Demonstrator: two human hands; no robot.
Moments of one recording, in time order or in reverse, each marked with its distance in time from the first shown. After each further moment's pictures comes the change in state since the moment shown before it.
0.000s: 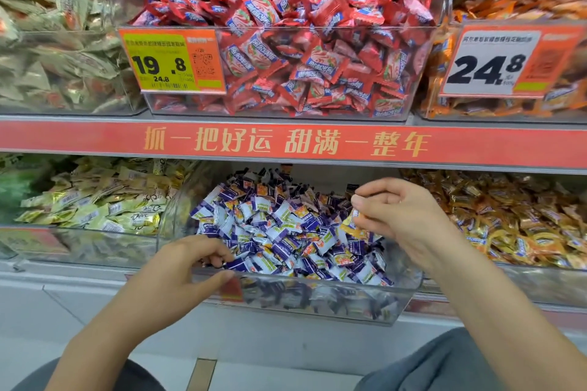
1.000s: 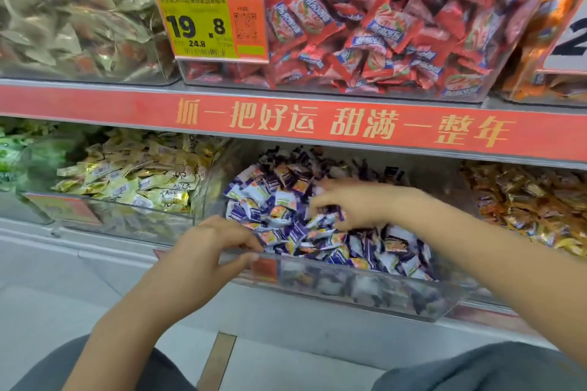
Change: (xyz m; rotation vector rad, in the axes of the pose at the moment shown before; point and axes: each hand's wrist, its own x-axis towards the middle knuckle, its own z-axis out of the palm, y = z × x) left_hand 0.002 -0.010 0.001 0.035 0.012 0.043; right_hand 0.102 0.032 0.068 -1.552 -0.905 -0.465
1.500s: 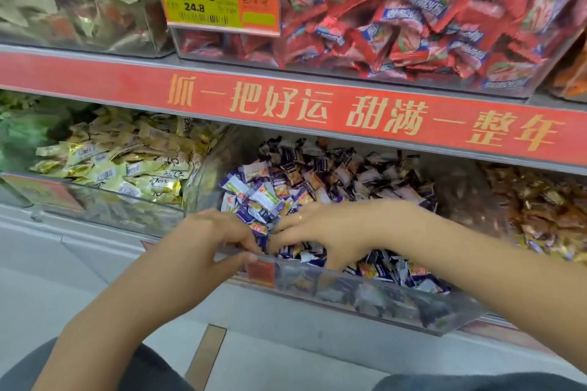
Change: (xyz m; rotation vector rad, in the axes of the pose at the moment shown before) left_hand 0.006 -0.001 -0.001 -0.036 -0.054 -0.018; right_hand 0.001 -0.055 -0.007 -0.108 -0.196 -0.272
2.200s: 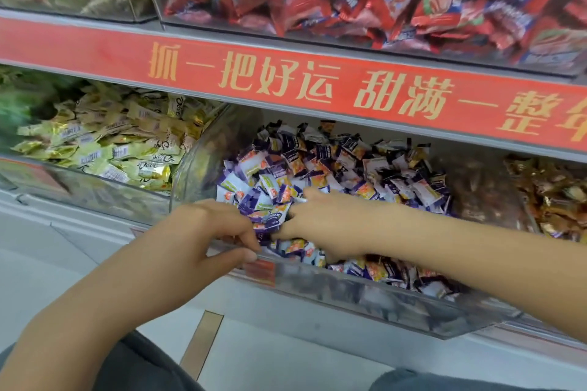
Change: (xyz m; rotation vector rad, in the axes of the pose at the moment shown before) left_hand 0.006 -0.001 0.003 -0.058 -0.023 0.019; right_hand 0.018 0.005 0.016 -0.306 0.033 0.077
